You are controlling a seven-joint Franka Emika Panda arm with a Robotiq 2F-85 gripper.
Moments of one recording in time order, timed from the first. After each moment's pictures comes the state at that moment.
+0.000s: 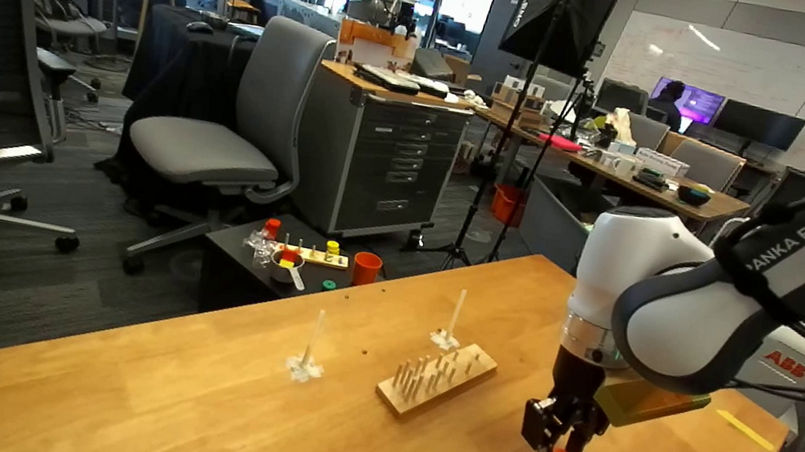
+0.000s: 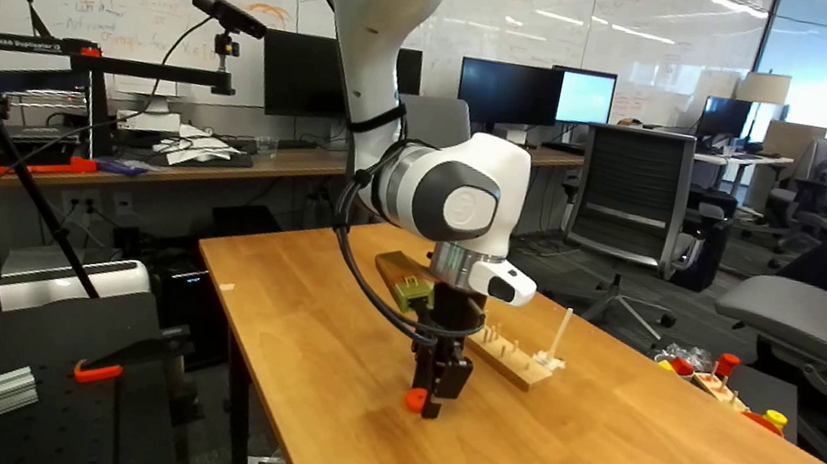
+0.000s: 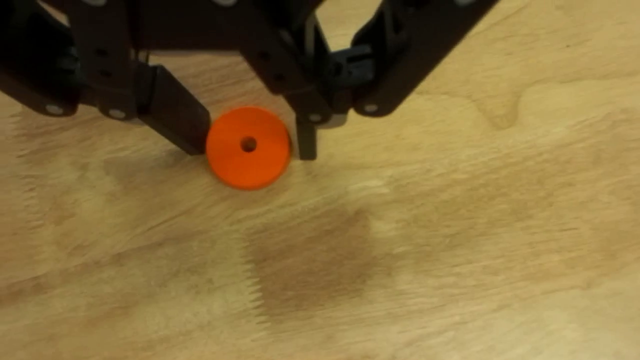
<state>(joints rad) 0.14 0.71 -0.04 -2.10 -0.01 2.62 0.36</state>
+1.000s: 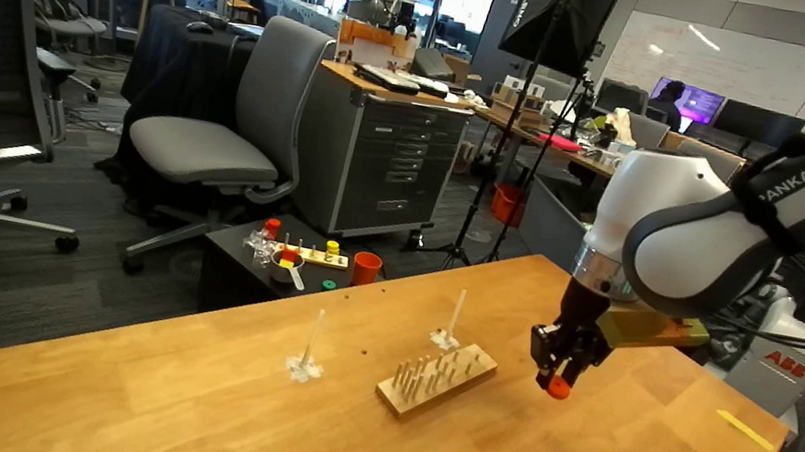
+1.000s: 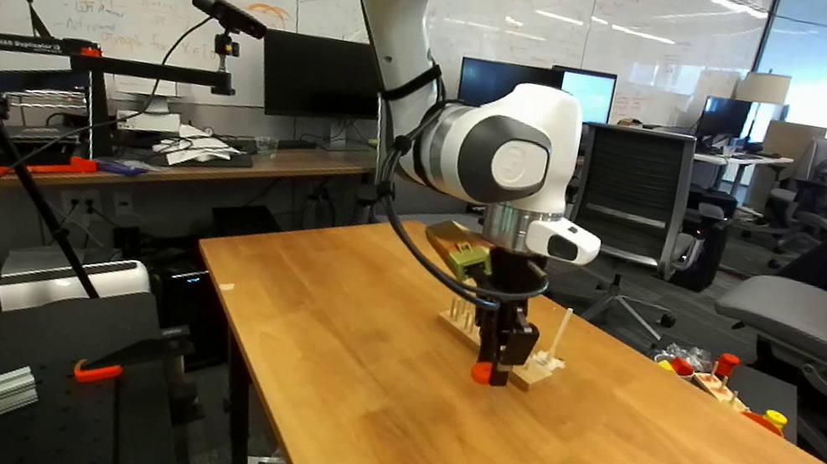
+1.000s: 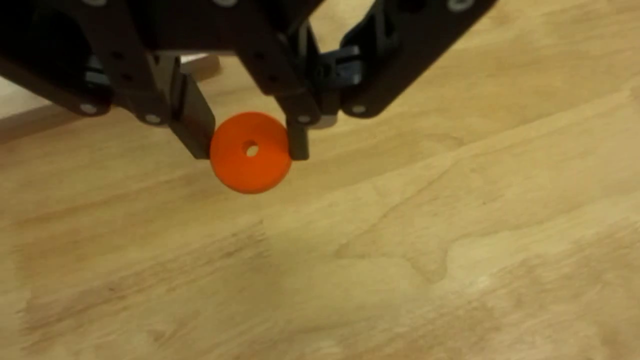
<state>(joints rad) 0.13 0.63 -0.10 -2.05 0.00 2.63 0.36</state>
